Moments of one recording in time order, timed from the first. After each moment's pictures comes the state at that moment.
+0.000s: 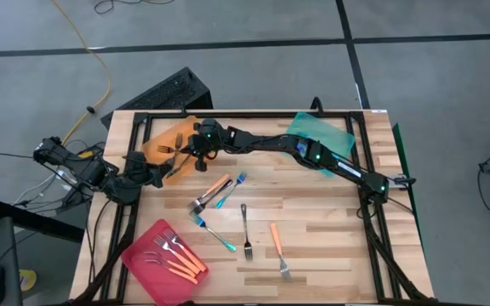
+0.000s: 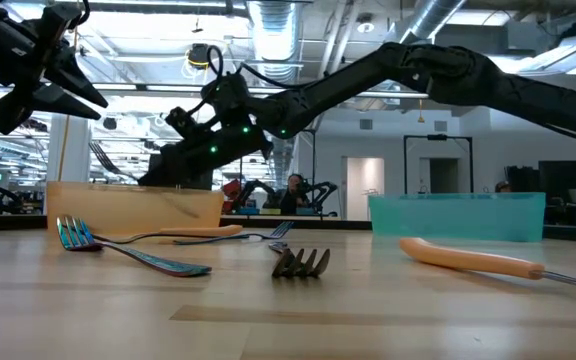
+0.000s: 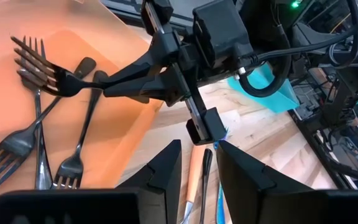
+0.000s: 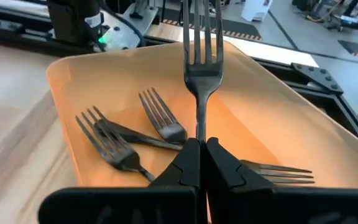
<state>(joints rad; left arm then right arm) -0.45 0.40 0.46 -0.89 -0.93 -1.45 -0.29 2.70 2.34 0.01 -0.28 -0.30</state>
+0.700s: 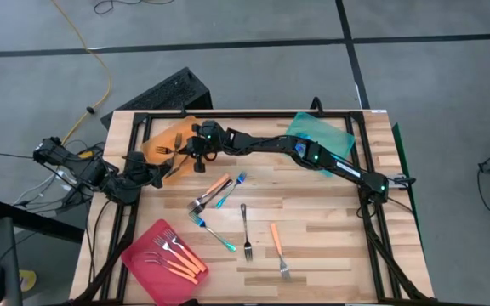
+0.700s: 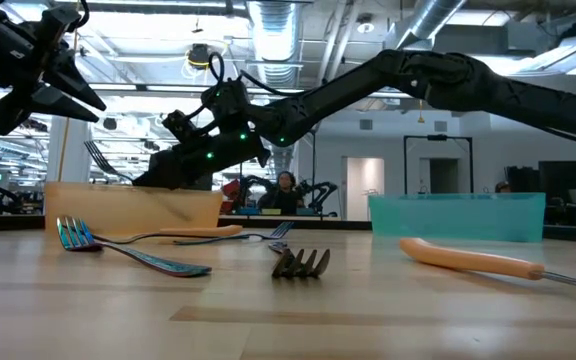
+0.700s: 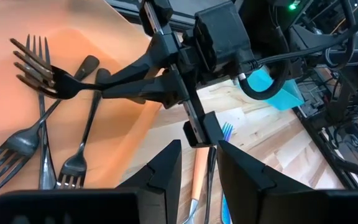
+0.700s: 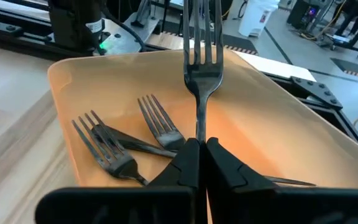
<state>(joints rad) -0.45 0.40 0.46 -0.91 -0.92 -1.46 -0.29 2.76 2.34 0.02 -0.24 -0.37</state>
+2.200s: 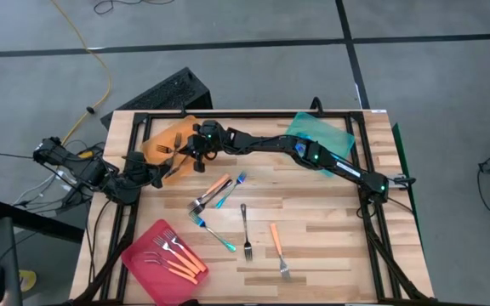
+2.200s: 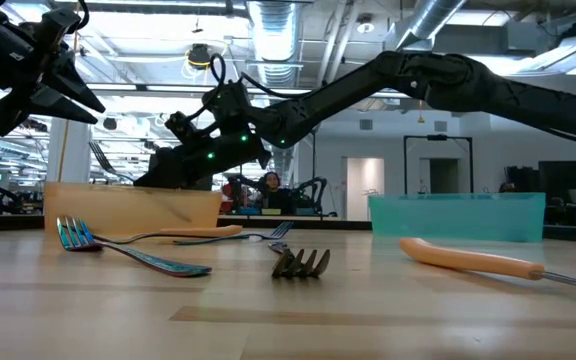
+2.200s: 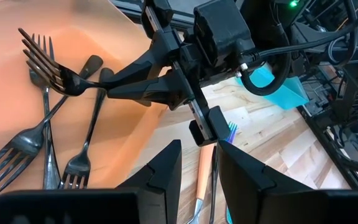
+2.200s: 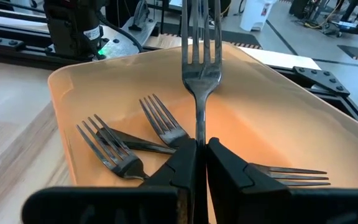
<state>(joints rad) -0.45 0.40 0.46 -0.93 -0.92 -1.46 -0.29 2.76 2.34 0.02 -0.26 -0.29</state>
